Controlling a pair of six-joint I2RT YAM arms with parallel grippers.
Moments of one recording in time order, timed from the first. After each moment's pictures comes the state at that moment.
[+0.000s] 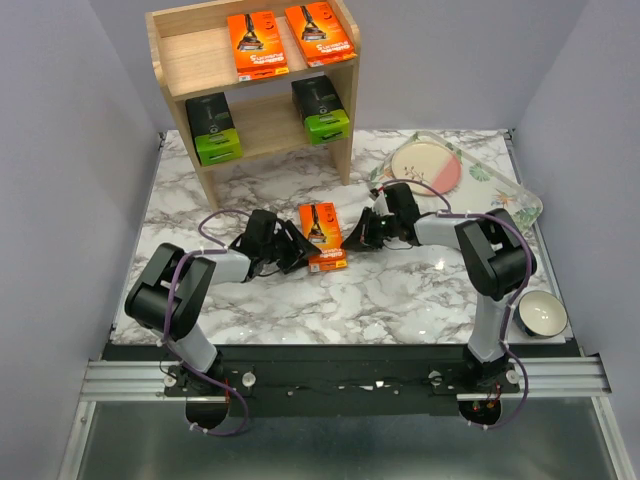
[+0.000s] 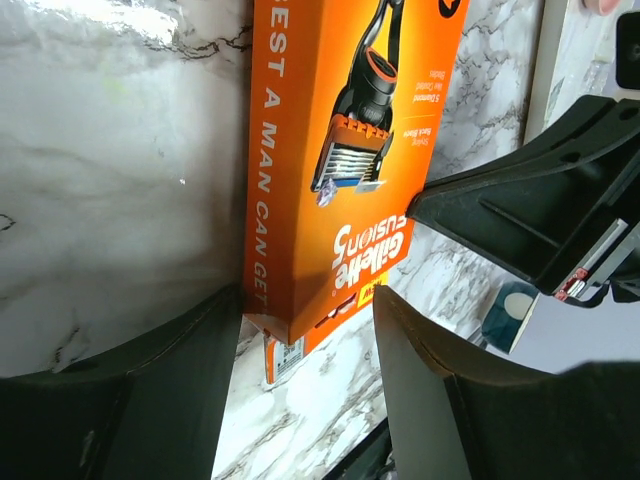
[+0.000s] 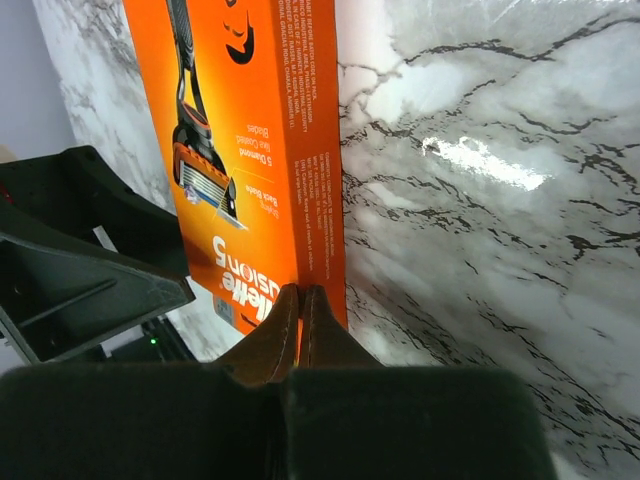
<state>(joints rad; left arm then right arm) -0.41 1.65 0.65 0.29 0.37 -1.06 0.43 1.95 1.04 0.09 -0.60 0.69</state>
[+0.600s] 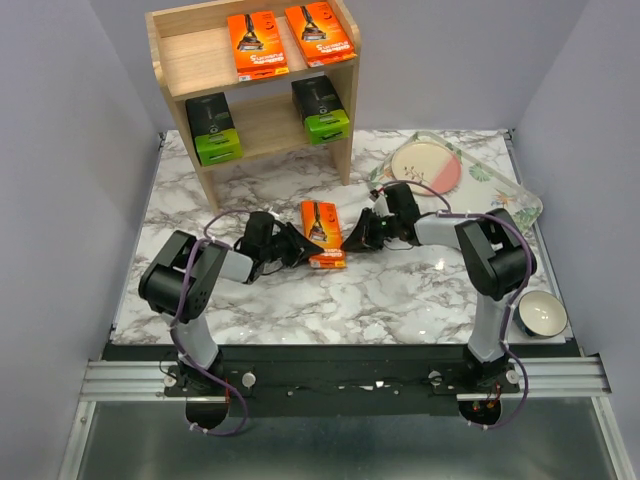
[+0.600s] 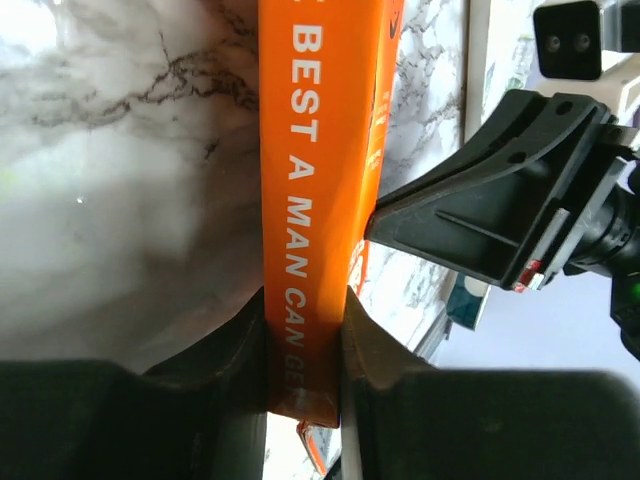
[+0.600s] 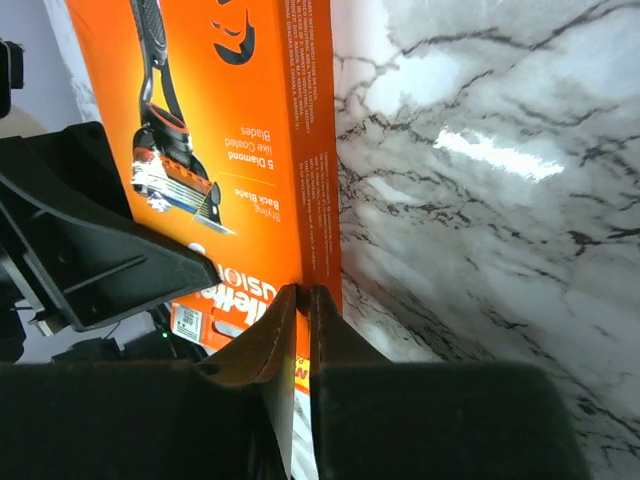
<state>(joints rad) -0.39 1.79 0.63 0.60 0.49 -1.11 0.42 1.96 1.04 0.10 -0.63 0.72</state>
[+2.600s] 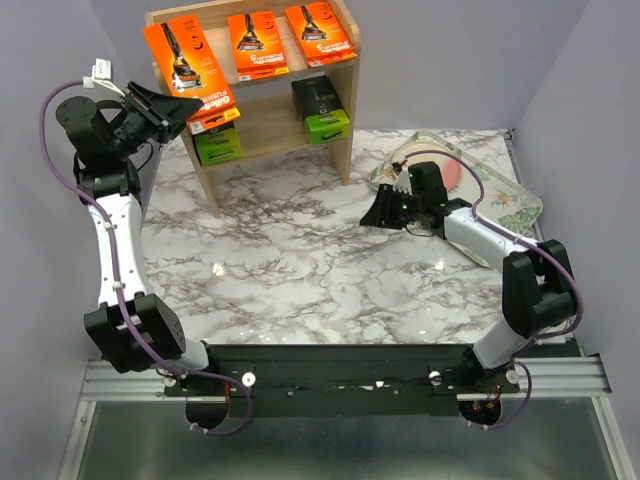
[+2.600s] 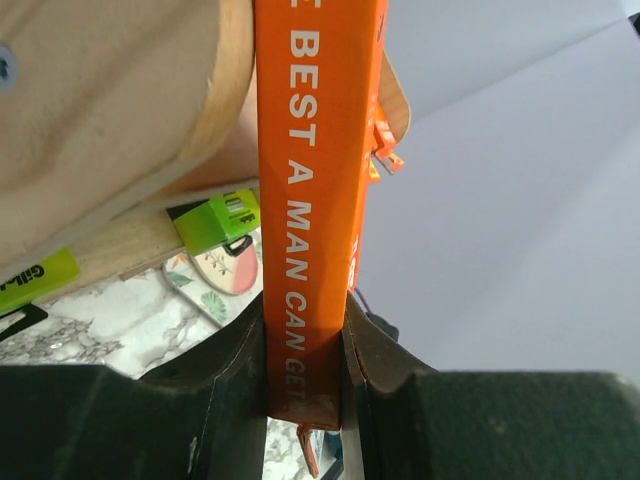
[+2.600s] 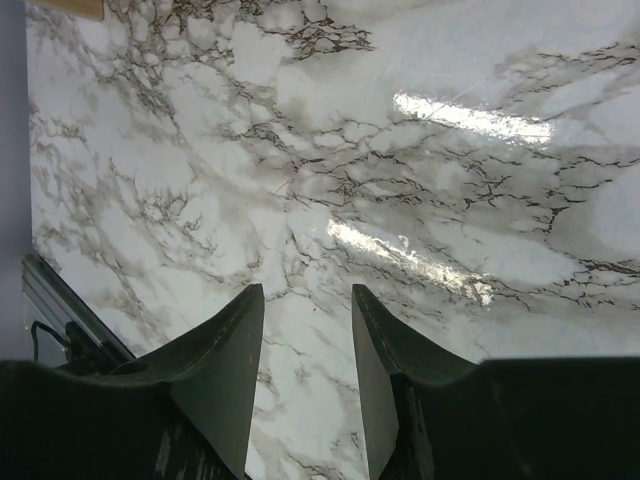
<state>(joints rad) 0.34 1.41 1.48 0.07 0.94 -1.14 0.36 1.63 1.07 -0.16 -0.44 0.47</state>
